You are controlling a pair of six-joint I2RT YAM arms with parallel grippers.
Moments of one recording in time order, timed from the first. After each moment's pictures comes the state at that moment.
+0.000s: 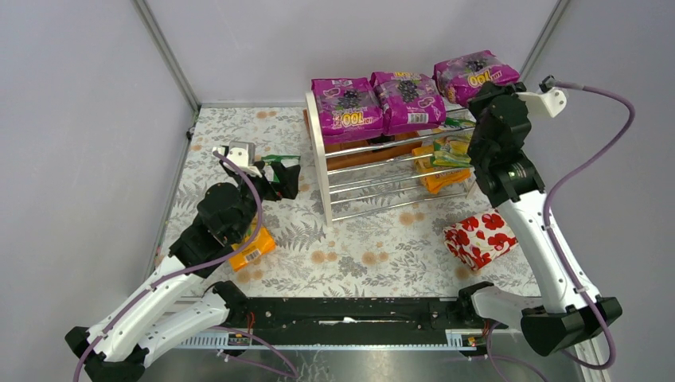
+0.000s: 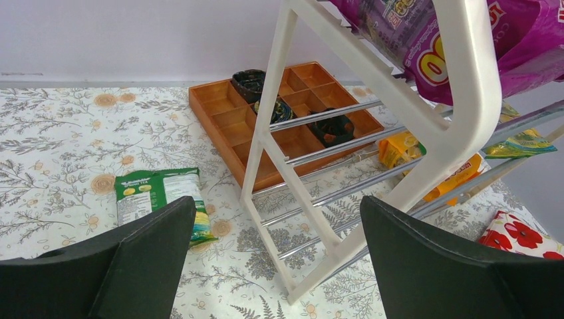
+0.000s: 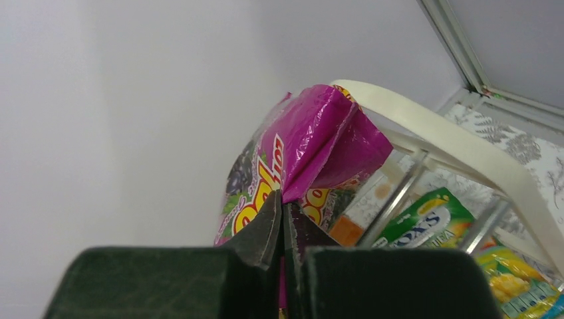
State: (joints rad) left arm -0.72 0.71 0.84 -0.16 -0.40 -0.26; right arm 0.34 1.17 1.36 -0.10 0.77 0.70
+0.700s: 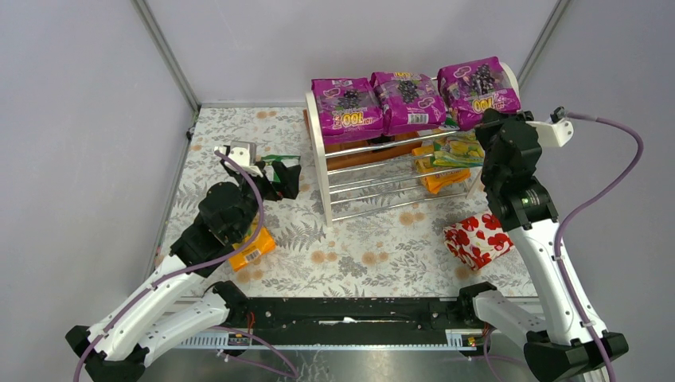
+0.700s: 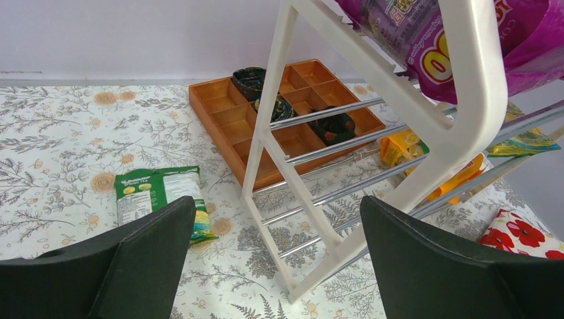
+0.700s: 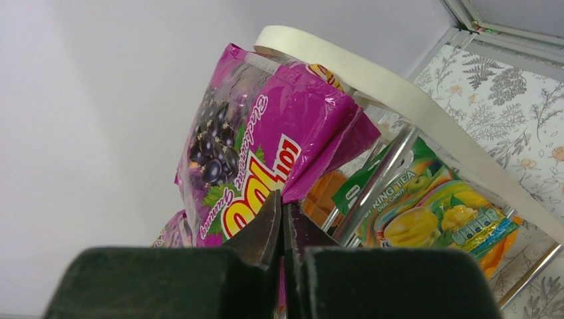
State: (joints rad) left arm -0.72 0.72 0.84 -0.16 -0.40 -0.26; right arm 0.25 0.99 1.21 -0.30 0.63 0.91
